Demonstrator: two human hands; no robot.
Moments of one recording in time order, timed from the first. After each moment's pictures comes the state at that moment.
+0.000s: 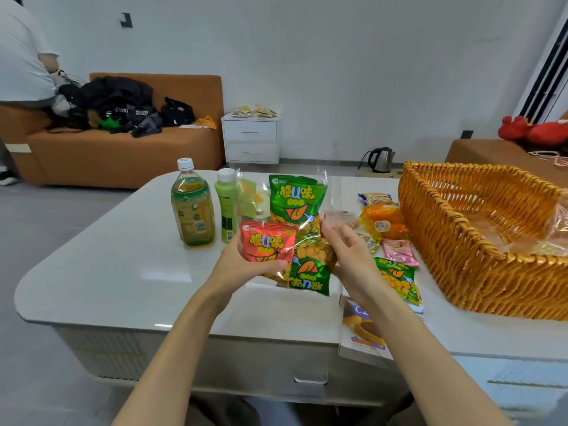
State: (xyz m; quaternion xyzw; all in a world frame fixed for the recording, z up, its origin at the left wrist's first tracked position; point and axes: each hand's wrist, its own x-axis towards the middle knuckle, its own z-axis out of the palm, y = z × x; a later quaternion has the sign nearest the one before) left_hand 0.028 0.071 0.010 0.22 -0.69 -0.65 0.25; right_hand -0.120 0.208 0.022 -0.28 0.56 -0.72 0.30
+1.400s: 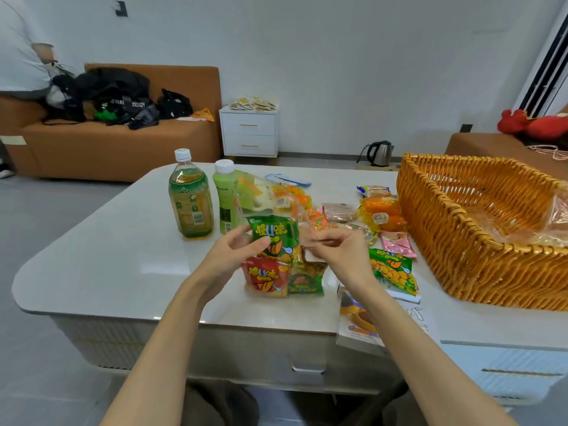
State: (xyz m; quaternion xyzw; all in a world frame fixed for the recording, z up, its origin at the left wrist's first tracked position) left_hand 0.031 0.056 0.005 0.23 -0.66 -0.68 0.22; right_hand -0.112 0.213 0.019 -0.37 0.63 -0.67 0.13
